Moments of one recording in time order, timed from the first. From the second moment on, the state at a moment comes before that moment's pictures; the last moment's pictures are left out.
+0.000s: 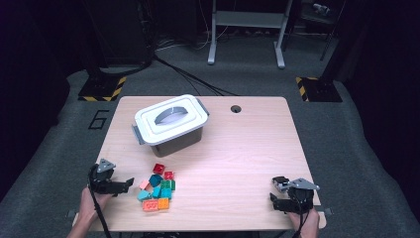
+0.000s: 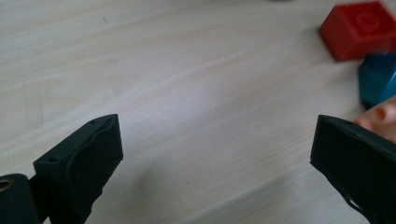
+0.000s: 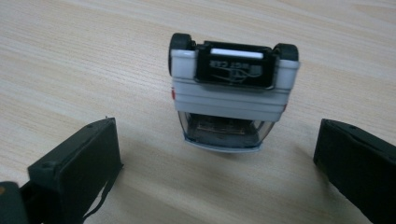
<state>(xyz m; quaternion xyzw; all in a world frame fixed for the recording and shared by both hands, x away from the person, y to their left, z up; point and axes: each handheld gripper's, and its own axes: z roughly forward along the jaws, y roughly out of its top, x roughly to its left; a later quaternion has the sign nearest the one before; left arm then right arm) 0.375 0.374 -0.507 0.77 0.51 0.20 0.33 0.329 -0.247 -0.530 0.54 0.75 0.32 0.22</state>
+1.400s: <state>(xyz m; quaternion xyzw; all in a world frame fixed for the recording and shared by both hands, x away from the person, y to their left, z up) 0.492 0.319 -0.393 0.75 0.50 0.17 0.39 0.329 -0.249 -0.530 0.53 0.75 0.32 0.22</state>
